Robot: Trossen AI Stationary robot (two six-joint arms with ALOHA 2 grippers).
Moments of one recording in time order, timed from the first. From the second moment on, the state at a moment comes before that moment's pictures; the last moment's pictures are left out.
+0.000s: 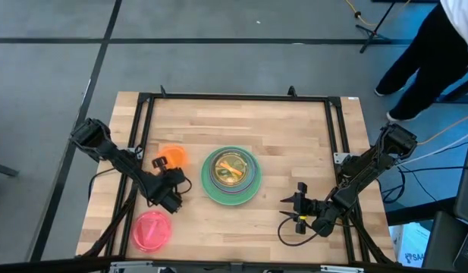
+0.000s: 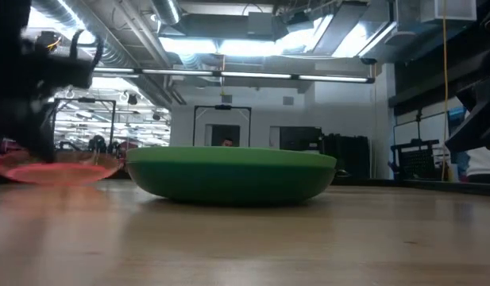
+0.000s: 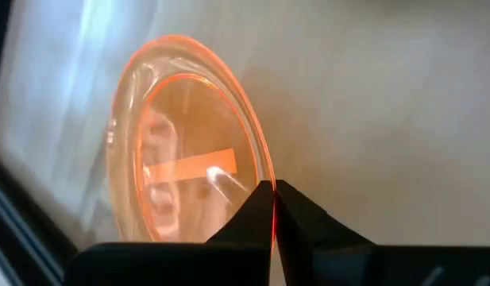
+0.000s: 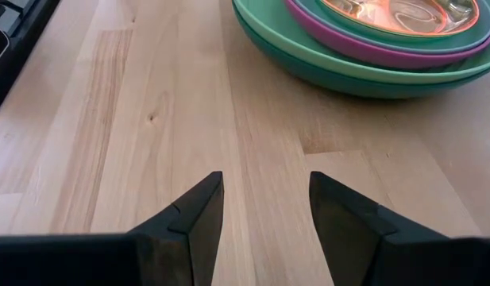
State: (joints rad) left arm -0.61 1.54 0.77 -1.03 -0.54 -1.06; right arm 0.90 1.48 0.53 0.06 0.75 0.74
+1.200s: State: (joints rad) left arm -0.34 1.70 1.05 -0.29 -0.45 -0.10; right arm 0.90 1.48 0.53 0.06 0.75 0.74
